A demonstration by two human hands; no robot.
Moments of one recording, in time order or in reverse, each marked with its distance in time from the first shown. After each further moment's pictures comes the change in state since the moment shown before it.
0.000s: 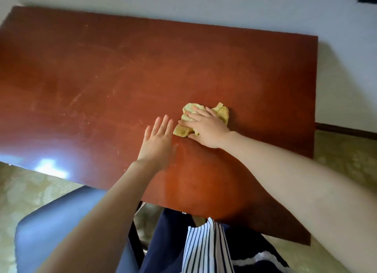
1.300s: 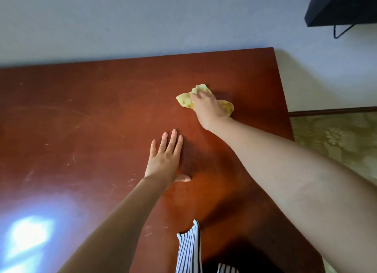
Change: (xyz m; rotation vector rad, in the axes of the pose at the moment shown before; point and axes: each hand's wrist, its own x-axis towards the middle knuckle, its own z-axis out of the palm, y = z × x) left_hand 0.122 0.045 -0.016 0.380 -0.098 0.349; right_hand 0.058 0.114 -0.072 0.066 0.275 0.653
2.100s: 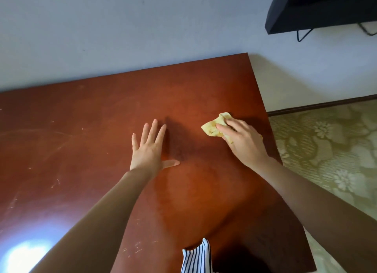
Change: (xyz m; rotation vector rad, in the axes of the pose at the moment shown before) left_hand 0.032 -0.009 -0.031 -0.195 0.160 -0.049; right_hand -0.113 0.105 0.004 0.092 0.287 -0.080
